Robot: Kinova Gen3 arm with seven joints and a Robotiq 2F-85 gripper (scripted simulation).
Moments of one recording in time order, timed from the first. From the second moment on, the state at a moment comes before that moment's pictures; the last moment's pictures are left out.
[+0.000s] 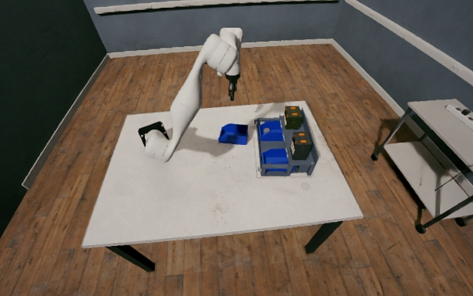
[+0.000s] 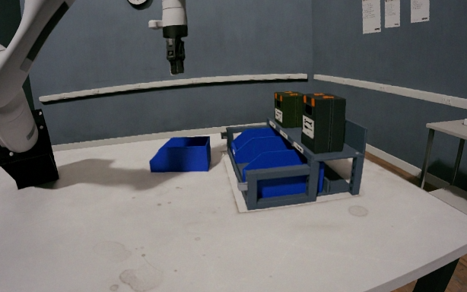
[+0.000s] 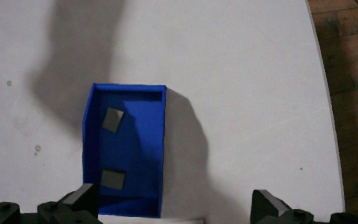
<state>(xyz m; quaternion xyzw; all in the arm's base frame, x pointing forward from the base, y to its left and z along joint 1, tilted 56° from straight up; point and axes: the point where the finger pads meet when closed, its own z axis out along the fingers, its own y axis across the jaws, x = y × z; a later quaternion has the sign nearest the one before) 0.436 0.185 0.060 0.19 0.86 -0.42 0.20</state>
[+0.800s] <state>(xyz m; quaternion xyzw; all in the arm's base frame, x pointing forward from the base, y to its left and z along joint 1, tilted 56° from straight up) 0.435 0.179 0.068 0.19 0.86 -0.42 0.20</state>
